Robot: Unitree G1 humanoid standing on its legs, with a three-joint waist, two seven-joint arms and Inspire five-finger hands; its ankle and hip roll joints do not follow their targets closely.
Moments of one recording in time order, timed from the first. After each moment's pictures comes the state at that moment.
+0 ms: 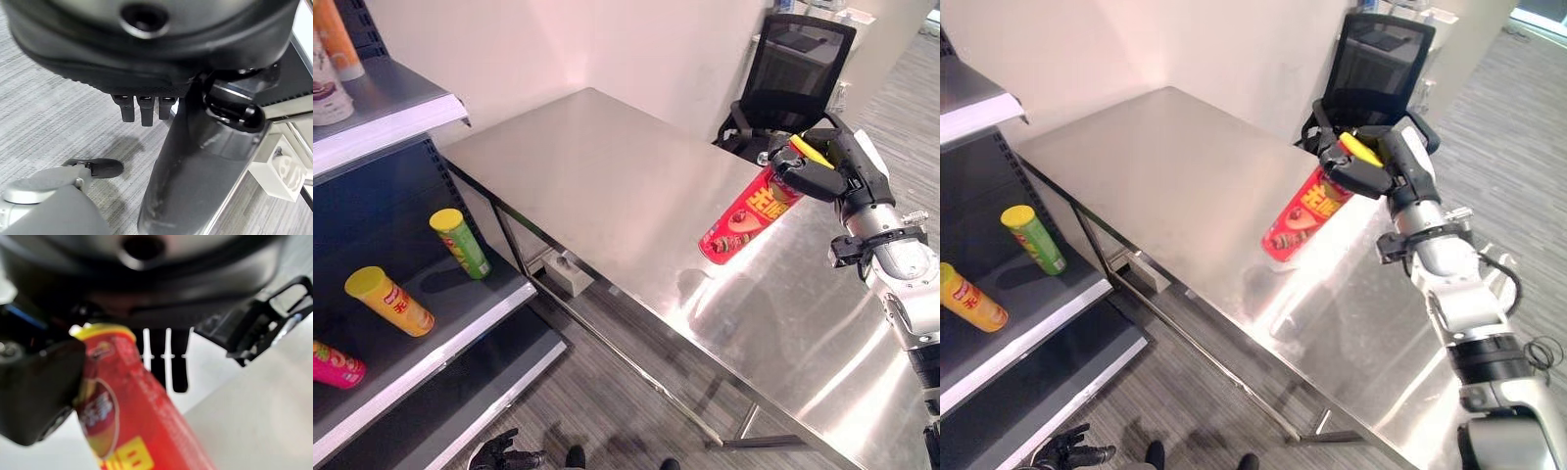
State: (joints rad) left arm 0.11 0.34 -0.03 1.02 -0.26 -0.02 -0.01; right arm -0.52 -0.91 0.13 0.19 0.44 -0.07 -0.01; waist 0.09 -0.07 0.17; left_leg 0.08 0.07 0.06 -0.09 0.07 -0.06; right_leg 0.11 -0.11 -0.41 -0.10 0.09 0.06
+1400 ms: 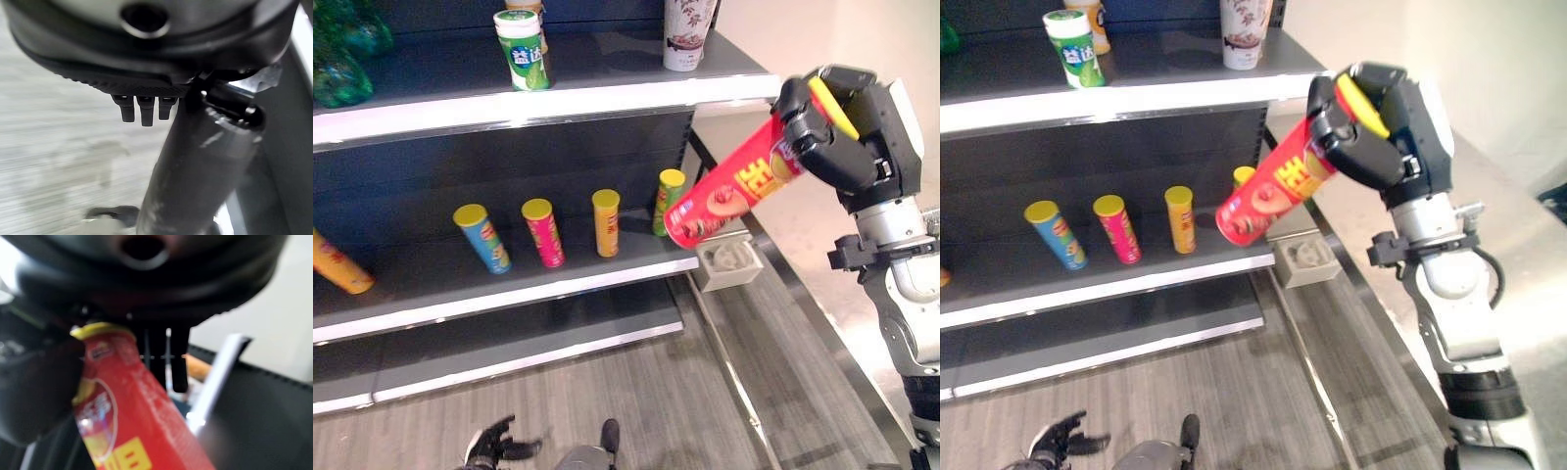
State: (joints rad) left arm 0.20 0.29 0.01 0.89 -0.17 -0.05 0.00; right arm -0.32 -0.84 -0.13 -0.25 0.45 -0.20 -0.02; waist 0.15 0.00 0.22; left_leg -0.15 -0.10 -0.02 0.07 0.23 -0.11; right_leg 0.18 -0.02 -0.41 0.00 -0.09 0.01
